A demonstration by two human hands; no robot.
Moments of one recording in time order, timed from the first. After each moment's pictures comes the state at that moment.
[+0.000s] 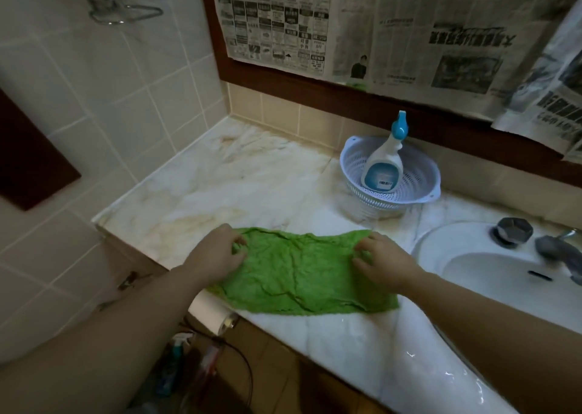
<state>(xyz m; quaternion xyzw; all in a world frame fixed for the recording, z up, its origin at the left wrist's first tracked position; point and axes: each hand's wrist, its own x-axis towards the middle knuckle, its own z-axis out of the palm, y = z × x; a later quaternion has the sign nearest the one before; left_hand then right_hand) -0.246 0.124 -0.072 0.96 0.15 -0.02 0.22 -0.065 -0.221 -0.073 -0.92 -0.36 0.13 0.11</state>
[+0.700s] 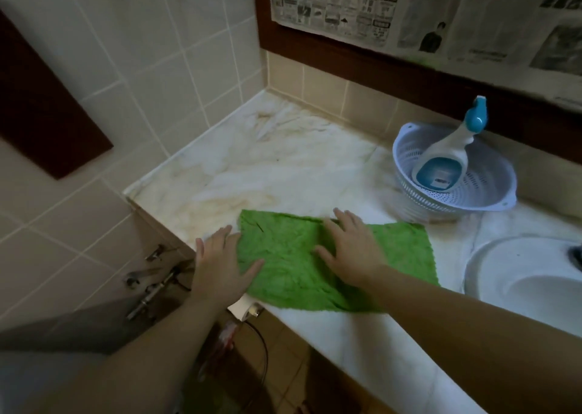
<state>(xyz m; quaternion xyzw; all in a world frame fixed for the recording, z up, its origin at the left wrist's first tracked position) -0.305 0.132 -0.134 0.94 0.31 0.08 0.13 -0.101 -0.080 -0.096 -0.89 -0.44 0.10 0.05</state>
